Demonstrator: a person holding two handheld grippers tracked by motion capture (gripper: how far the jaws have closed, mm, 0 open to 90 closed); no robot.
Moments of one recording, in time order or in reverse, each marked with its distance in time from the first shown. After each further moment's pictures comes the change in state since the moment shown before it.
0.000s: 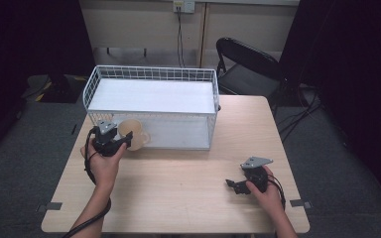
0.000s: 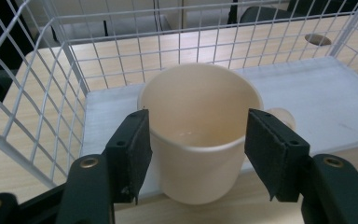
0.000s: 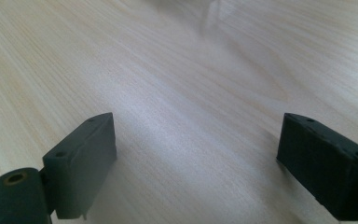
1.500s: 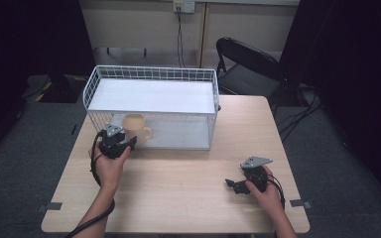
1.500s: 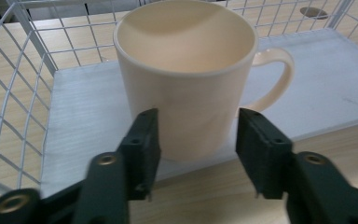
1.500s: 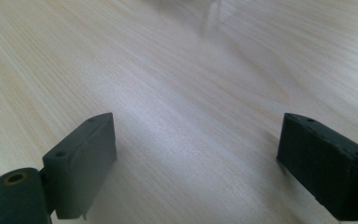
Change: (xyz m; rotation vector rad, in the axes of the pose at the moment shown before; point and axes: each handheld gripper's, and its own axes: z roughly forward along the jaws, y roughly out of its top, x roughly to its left) left arm -0.002 -0.020 0.026 0.049 -0.053 0.013; right arm 0.000 0.001 0.001 0.000 0.001 -0.003
